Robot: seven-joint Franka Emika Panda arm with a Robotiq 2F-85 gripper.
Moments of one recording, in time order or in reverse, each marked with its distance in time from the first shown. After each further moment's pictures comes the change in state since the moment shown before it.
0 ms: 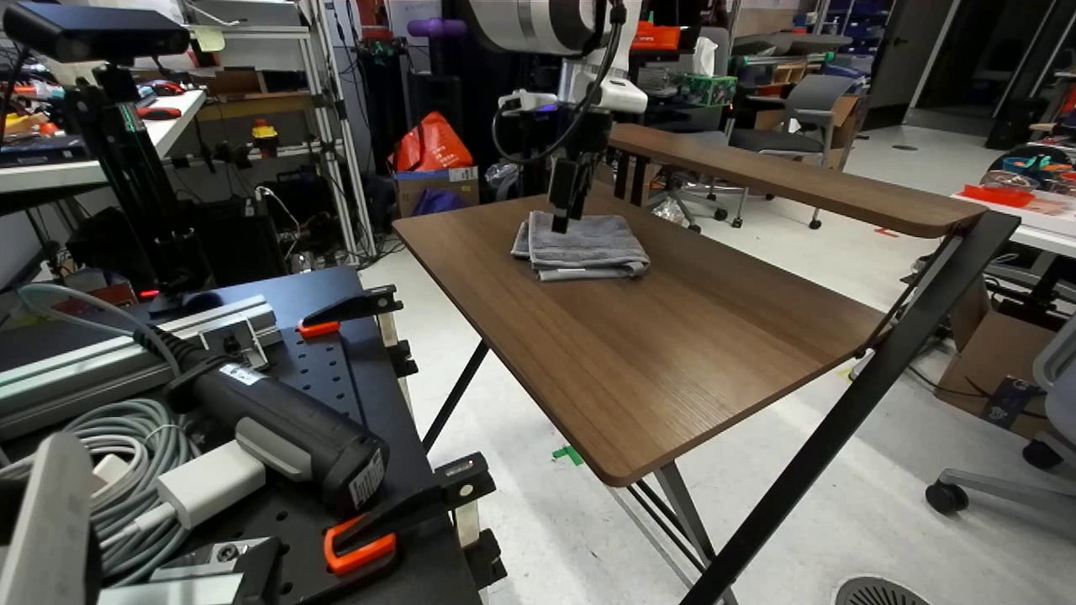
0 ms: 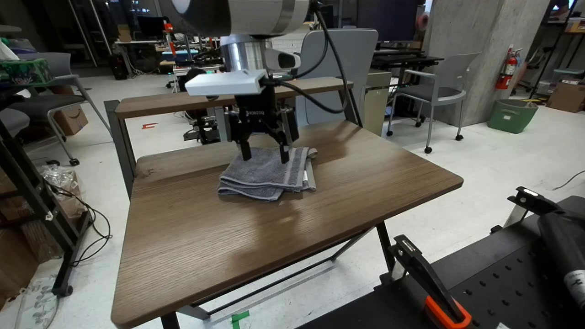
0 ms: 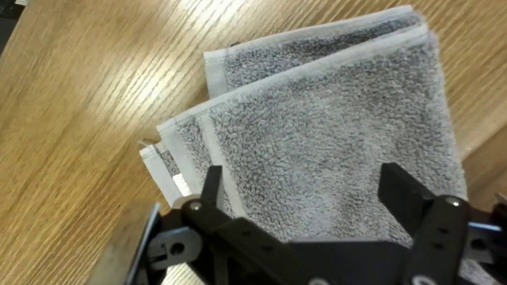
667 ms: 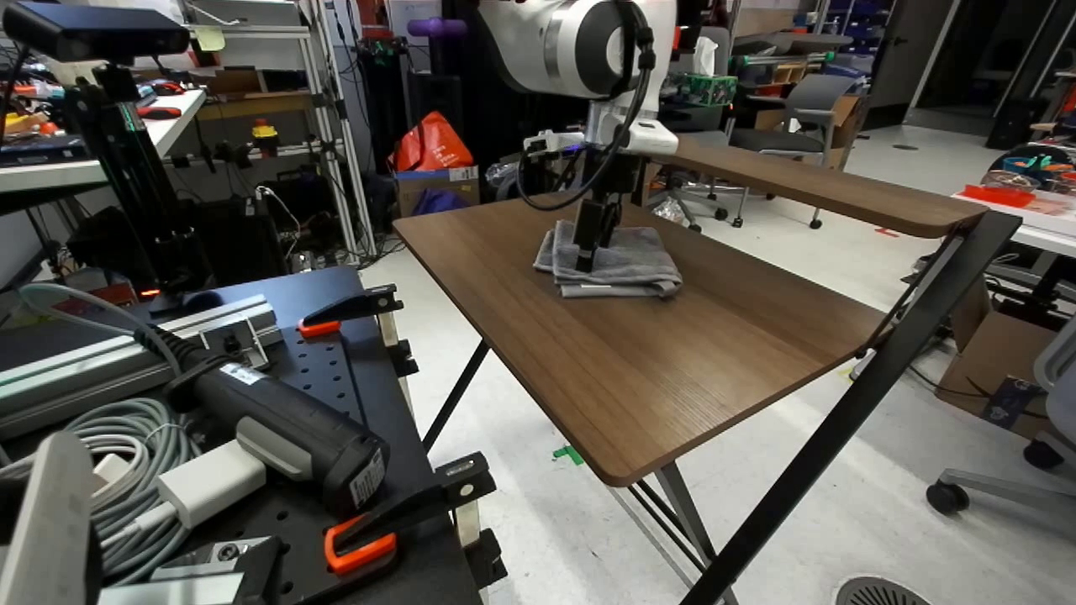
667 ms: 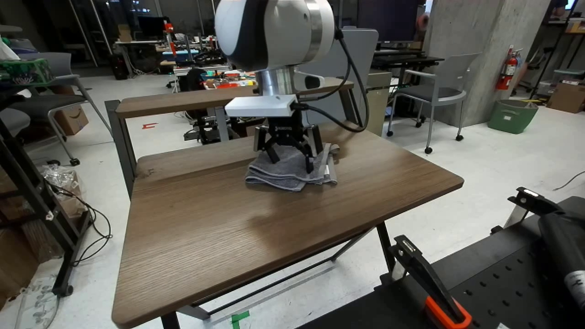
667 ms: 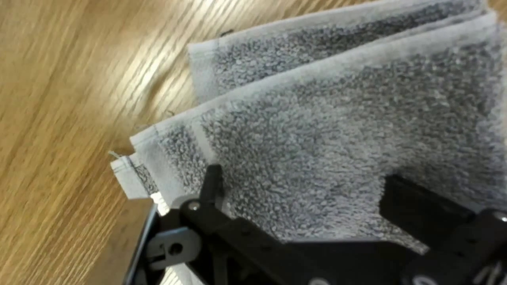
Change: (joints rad) arm -0.051 0.068 -0.041 0.011 0.000 0.041 -0.008
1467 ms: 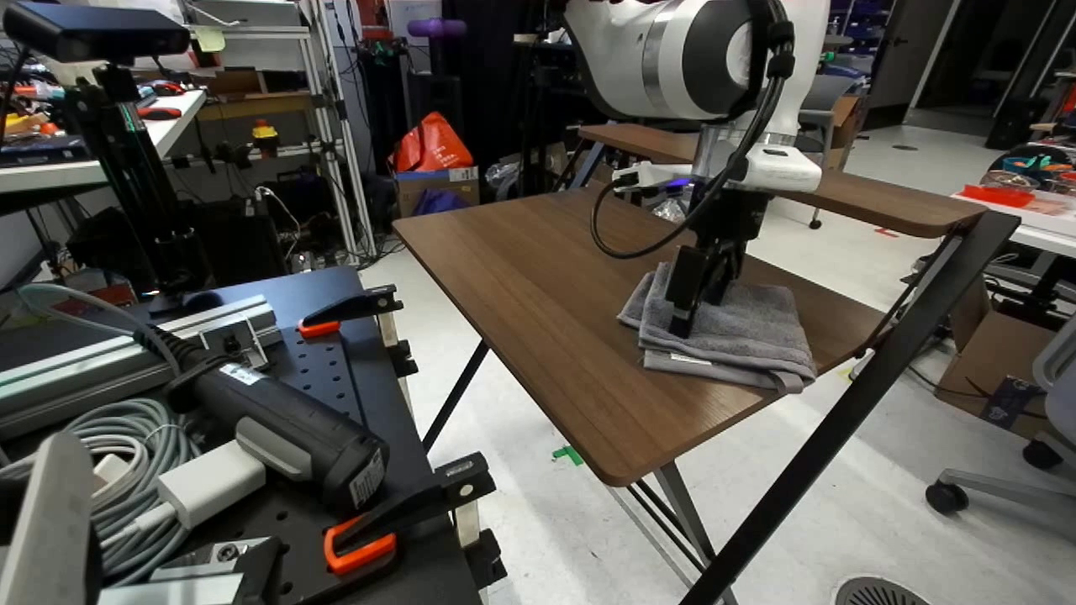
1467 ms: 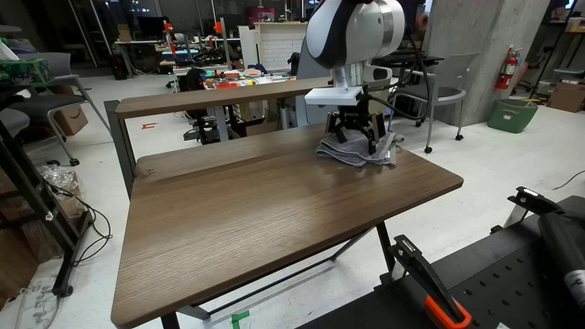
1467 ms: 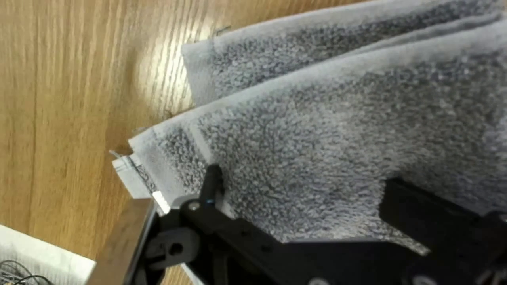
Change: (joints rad) arm -0.161 -0.004 -0.113 -0.027 0.002 0.025 0.075
